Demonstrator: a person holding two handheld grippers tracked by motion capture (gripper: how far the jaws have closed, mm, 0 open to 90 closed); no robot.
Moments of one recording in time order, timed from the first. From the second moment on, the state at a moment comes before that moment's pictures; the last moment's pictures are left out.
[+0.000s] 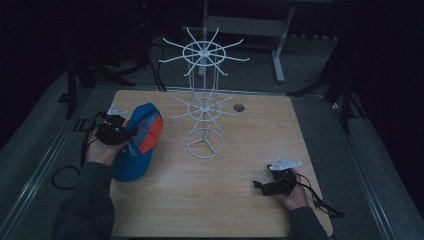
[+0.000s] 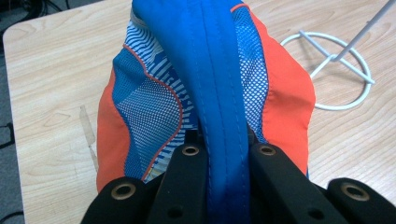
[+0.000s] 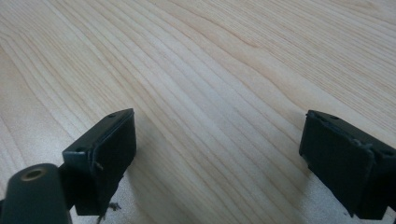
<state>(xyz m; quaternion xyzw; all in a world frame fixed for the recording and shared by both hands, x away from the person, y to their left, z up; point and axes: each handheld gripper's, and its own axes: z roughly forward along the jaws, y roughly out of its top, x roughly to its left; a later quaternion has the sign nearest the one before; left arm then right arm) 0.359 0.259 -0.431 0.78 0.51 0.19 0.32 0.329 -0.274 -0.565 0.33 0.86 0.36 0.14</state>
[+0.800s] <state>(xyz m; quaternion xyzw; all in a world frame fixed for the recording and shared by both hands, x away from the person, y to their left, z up) 0.339 0.274 -0.411 0.76 0.50 0.21 0.36 0.329 -0.274 -0.565 0.33 0.86 0.36 0.14</state>
